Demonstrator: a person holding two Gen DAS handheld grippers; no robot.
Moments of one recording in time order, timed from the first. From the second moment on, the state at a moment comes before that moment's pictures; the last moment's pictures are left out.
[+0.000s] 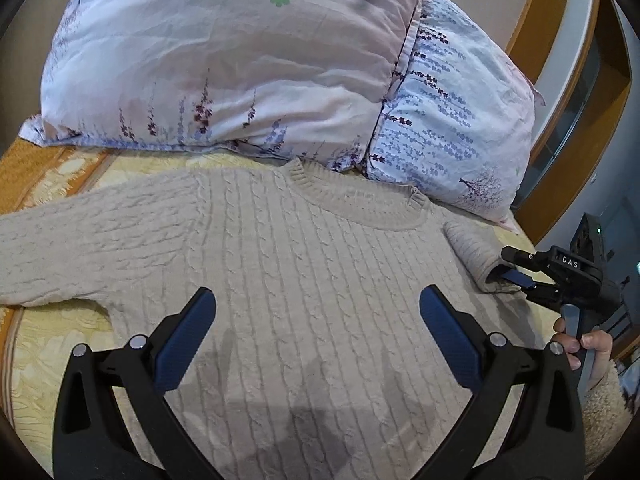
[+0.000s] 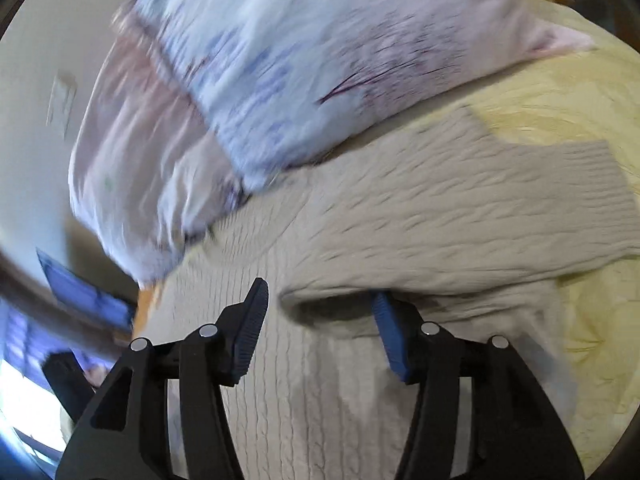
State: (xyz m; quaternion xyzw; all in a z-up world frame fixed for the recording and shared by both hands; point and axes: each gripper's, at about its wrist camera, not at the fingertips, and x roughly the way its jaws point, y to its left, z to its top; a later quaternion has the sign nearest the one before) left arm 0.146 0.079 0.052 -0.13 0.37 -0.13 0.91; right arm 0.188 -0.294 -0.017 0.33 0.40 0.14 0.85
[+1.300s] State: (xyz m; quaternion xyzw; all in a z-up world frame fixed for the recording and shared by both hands) left arm 0.199 0.117 -0.001 -0.41 0.45 -0.16 0.78; right arm 0.150 -0.324 -0.034 0.44 0.39 0.10 0.80
